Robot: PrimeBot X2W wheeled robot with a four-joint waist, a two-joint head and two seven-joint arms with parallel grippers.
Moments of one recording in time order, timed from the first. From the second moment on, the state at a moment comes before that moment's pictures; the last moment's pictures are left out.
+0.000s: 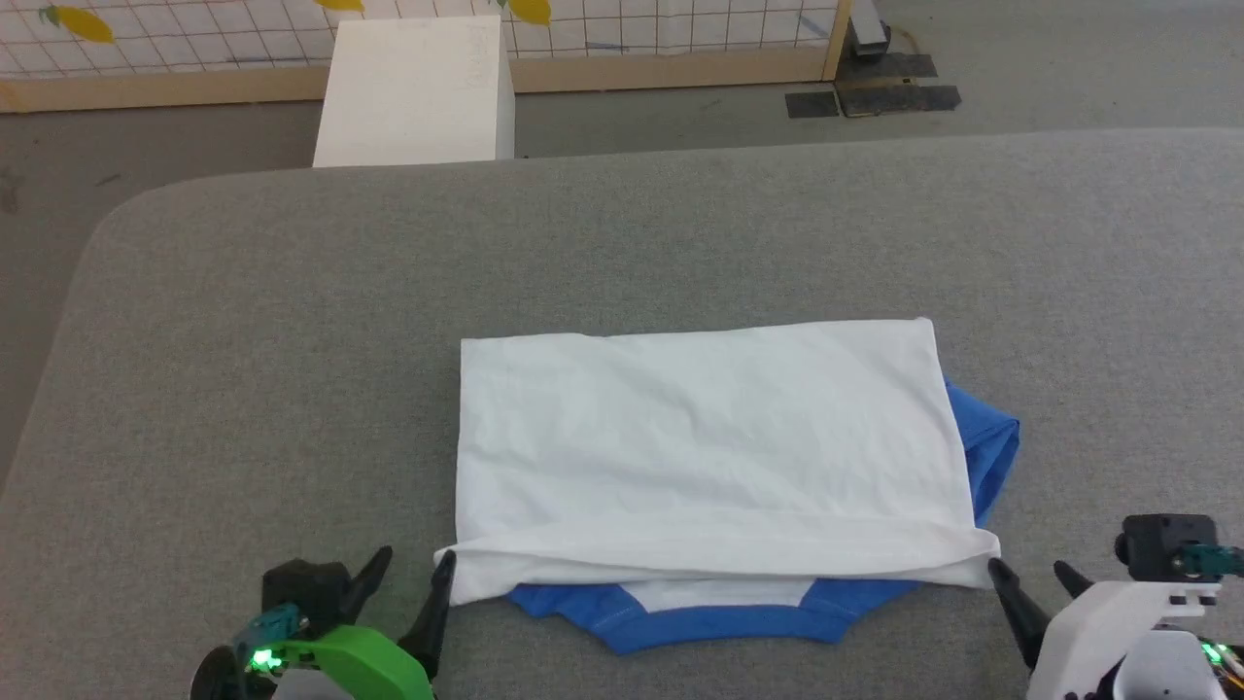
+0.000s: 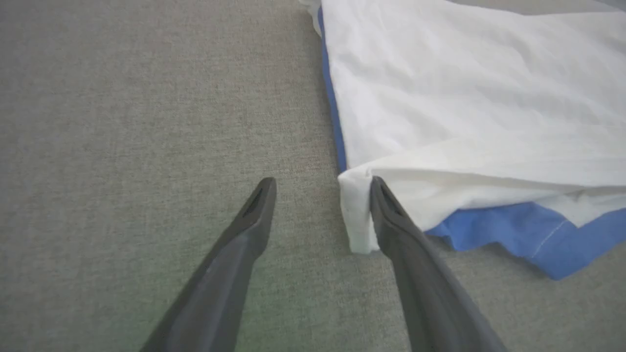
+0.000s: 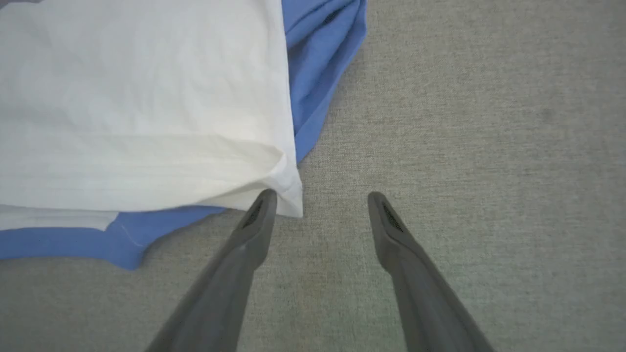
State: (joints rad) left arm -0.02 0.39 -0.44 0.18 -0.59 0.05 -0.06; right arm 0.10 -0.10 -0.13 -0.02 0.25 0.13 0.52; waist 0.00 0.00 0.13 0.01
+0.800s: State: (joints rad) left arm -0.15 0.16 -0.09 0.09 -0.30 0.05 -0.26; right arm -0.17 -0.05 -0.26 0.30 0.36 0.13 0.38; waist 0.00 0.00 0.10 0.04
